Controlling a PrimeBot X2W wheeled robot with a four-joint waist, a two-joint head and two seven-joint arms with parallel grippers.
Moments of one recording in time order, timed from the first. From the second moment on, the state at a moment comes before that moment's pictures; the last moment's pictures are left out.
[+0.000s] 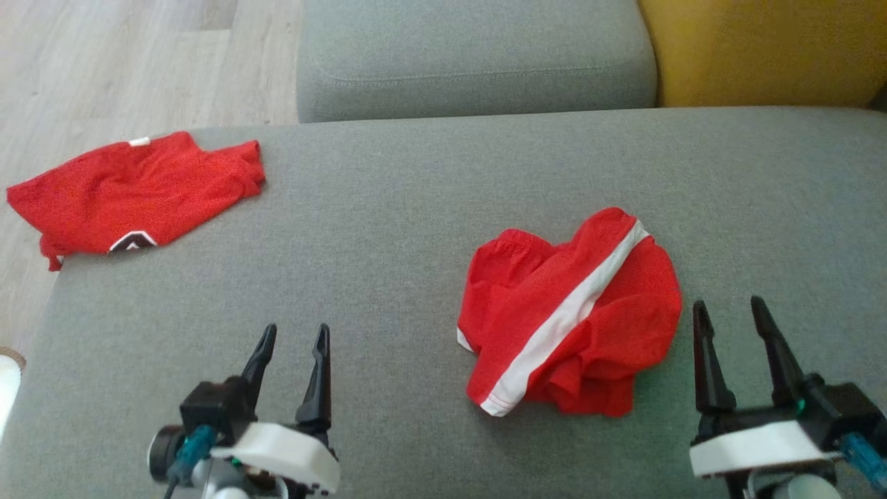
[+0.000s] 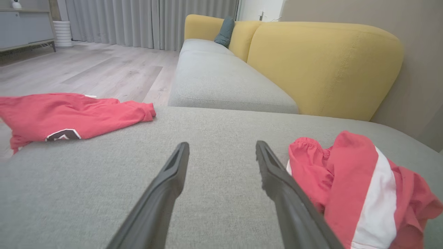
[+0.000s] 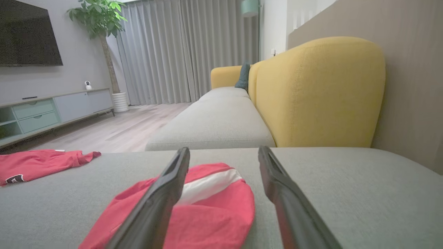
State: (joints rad) left arm 0.00 0.21 -0.45 0.13 -0.41 0.21 -0.25; right arm 0.08 -0.04 0.00 0.11 0.10 0.13 -0.26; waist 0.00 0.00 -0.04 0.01
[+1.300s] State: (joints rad) left arm 0.06 0.10 -0.28 0.19 -0.28 0.07 -0.25; right arm 0.10 -0.04 0.00 0.19 0.12 0.13 -0.26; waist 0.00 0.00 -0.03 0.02
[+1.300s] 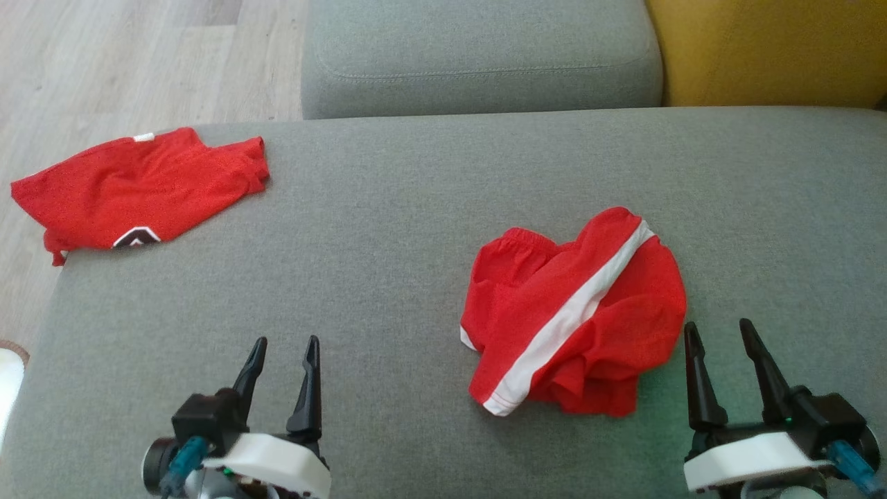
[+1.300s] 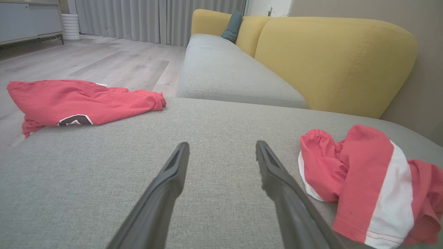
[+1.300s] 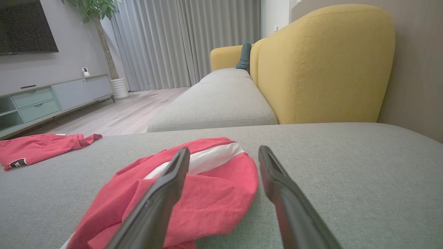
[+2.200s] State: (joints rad) left arm -0.01 0.06 -0.31 0.20 -0.24 0.03 -0.25; right arm -0.45 -0.05 -0.11 0.70 0.04 0.13 0.22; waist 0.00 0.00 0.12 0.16
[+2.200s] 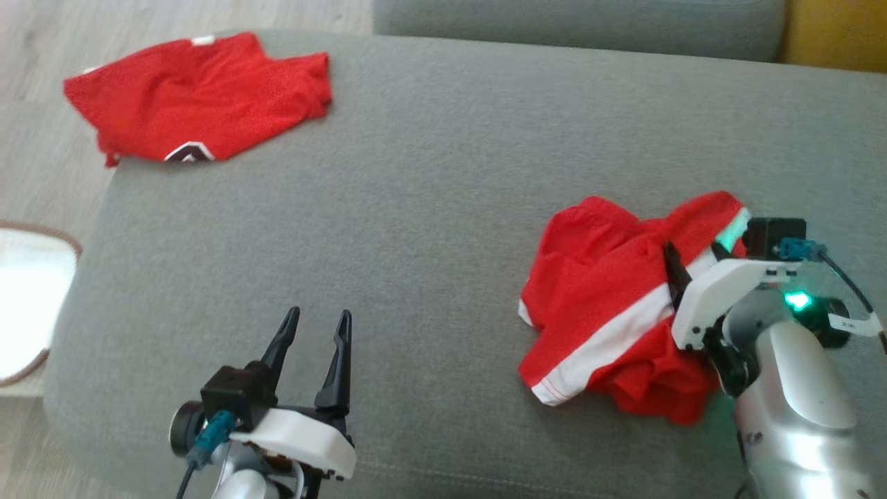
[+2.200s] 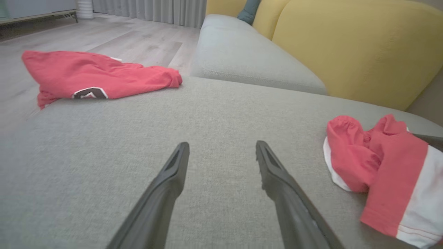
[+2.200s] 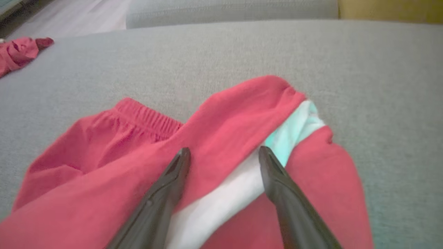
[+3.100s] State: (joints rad) left arm -0.01 0.06 -0.31 0.22 -0.23 0.02 -0.25; right arm -0.56 -0.06 0.41 0.59 0.21 0.13 0.09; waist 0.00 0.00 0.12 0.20
